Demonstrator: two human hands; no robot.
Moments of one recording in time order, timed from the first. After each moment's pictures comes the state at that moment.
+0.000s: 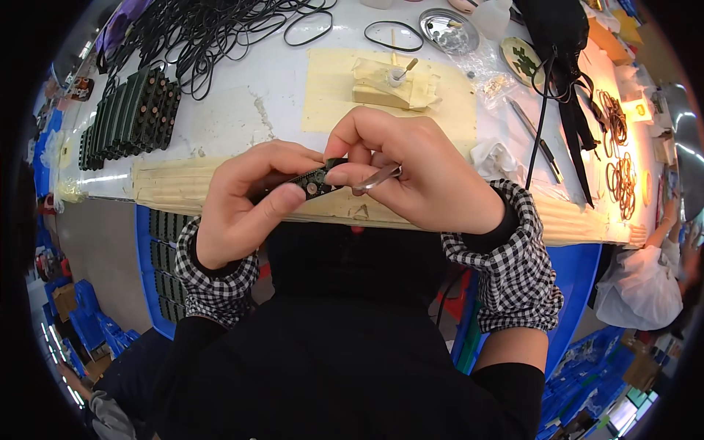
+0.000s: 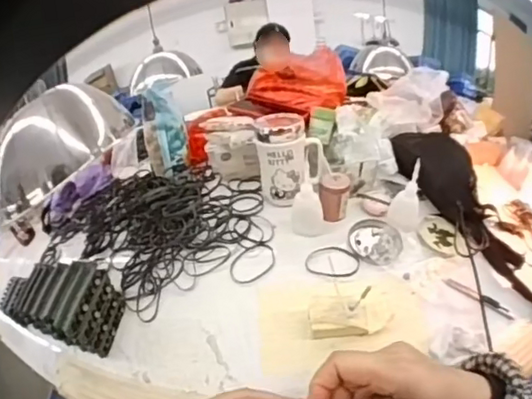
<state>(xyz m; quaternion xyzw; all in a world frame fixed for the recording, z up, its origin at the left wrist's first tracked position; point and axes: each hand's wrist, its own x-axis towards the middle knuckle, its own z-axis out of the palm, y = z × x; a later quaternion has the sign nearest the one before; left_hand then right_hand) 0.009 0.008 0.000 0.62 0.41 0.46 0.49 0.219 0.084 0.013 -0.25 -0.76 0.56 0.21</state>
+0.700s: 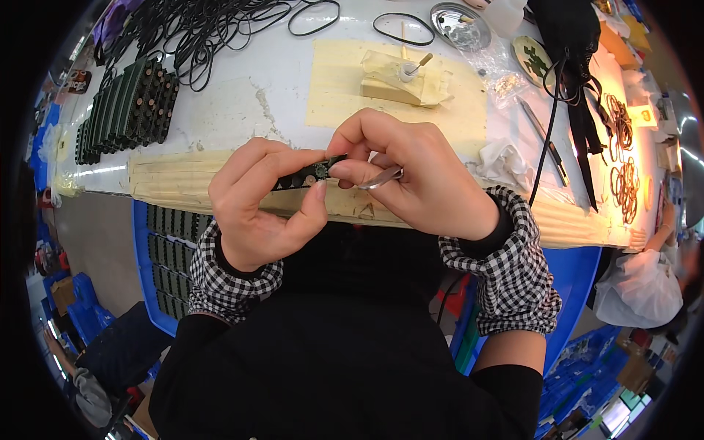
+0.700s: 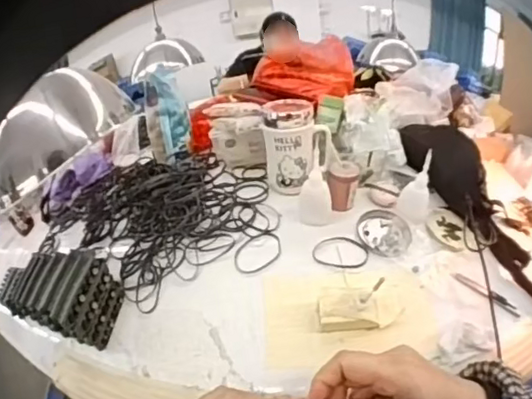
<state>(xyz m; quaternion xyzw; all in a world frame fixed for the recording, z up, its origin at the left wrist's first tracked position) 0.021 0.010 -0.016 0.72 0.49 0.49 0.08 0.209 0.077 -0.003 -0.27 -0.73 0.57 0.26</state>
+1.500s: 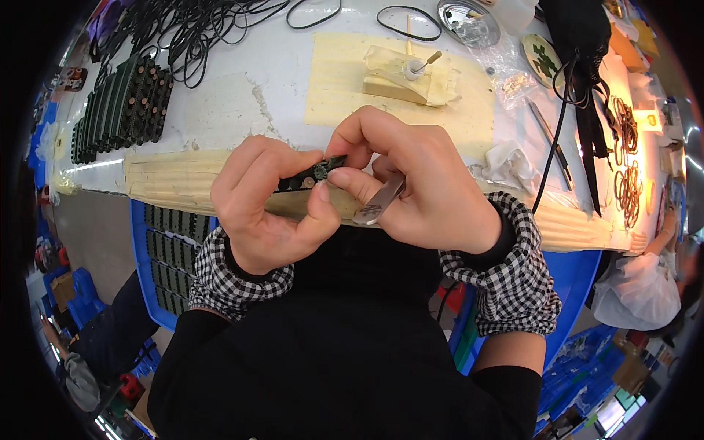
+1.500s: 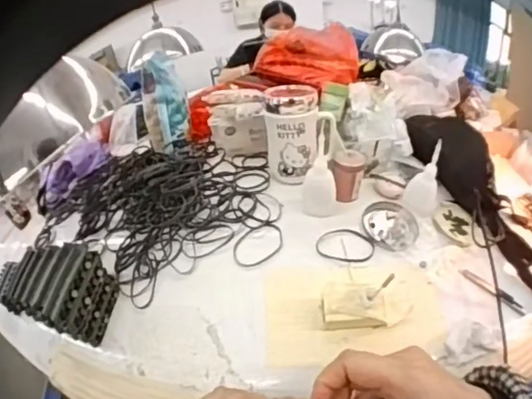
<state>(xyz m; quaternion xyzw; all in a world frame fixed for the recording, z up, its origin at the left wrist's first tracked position) 0.026 0.013 -0.019 0.71 0.50 0.49 0.07 0.205 0.075 0.002 -0.29 -0.74 0.55 0.25</state>
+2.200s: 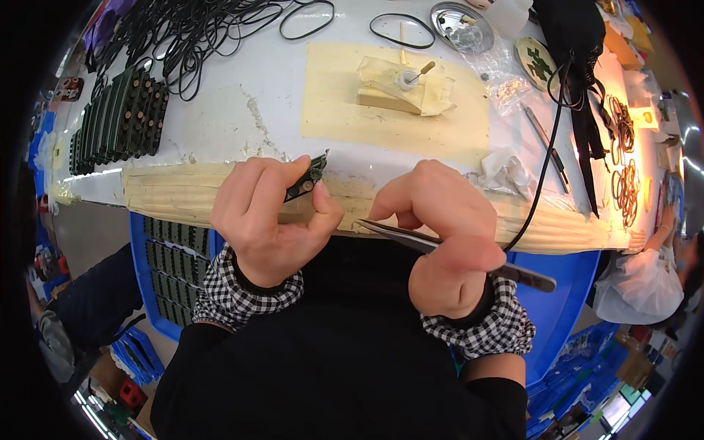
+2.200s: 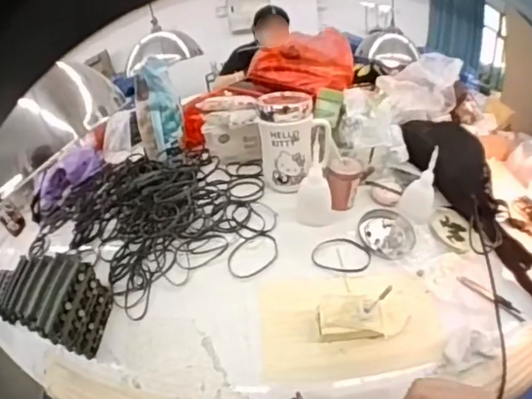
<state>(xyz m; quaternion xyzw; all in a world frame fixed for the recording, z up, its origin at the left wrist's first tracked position) 0.036 0.007 -0.025 0.70 0.58 0.42 -0.06 0.222 0.036 0.020 -0.44 -0.74 0.40 0.32</state>
